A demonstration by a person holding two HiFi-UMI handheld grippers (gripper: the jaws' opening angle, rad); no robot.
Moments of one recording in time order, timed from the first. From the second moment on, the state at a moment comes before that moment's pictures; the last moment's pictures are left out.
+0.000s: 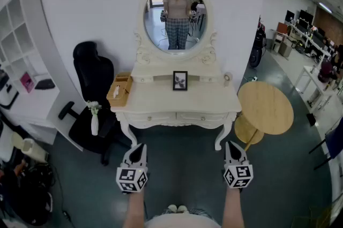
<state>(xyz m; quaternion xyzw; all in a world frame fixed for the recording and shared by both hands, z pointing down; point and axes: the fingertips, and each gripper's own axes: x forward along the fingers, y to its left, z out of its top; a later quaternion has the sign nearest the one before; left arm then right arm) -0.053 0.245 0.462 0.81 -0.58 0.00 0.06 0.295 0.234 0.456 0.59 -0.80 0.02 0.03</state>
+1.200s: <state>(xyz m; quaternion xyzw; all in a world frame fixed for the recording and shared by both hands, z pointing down) -0.037 0.242 0.472 0.84 -0.53 0.00 0.07 0.281 0.237 0.460 0.59 -0.80 0.03 0.02</state>
